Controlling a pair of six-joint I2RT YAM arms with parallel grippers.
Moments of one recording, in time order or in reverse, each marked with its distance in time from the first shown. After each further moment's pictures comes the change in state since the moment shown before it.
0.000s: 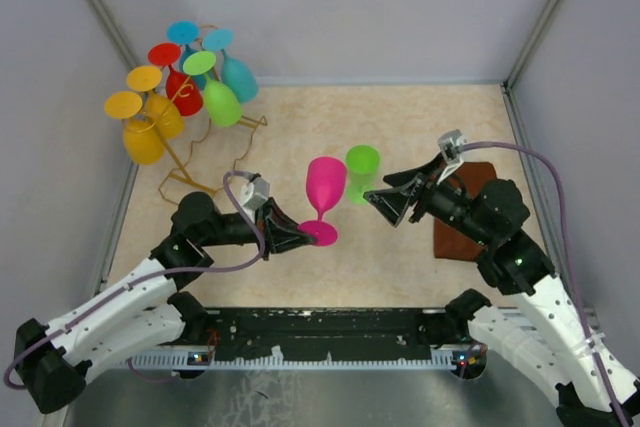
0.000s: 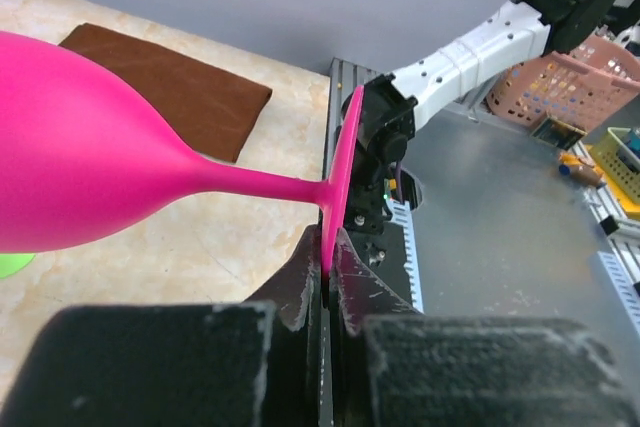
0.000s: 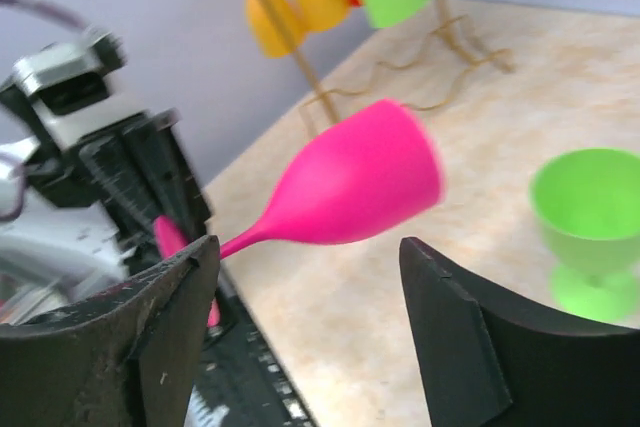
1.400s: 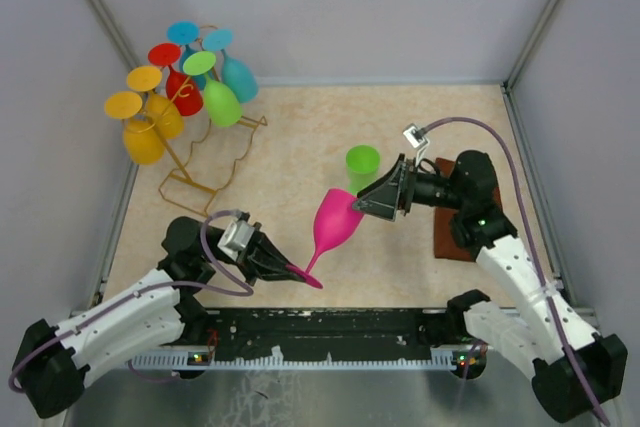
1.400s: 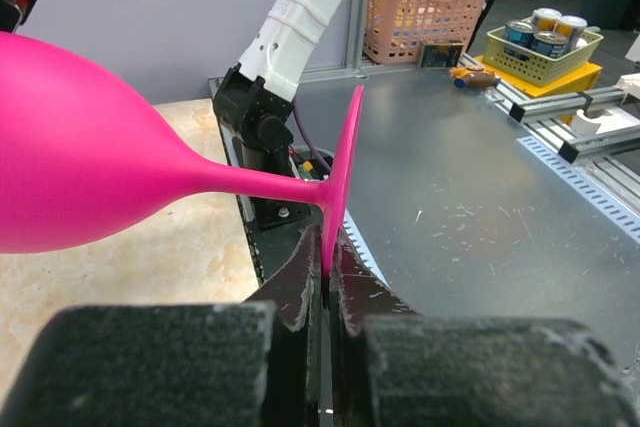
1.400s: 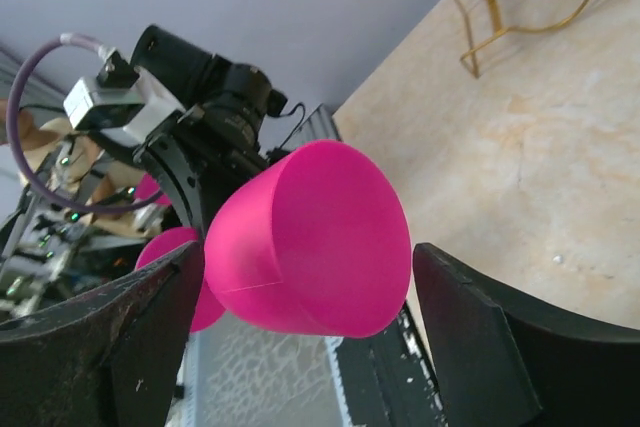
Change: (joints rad) left arm 0.000 -0.070 -0.237 0.431 0.364 0.034; right arm -0.196 0.231 -0.045 0.201 -0.499 0.250
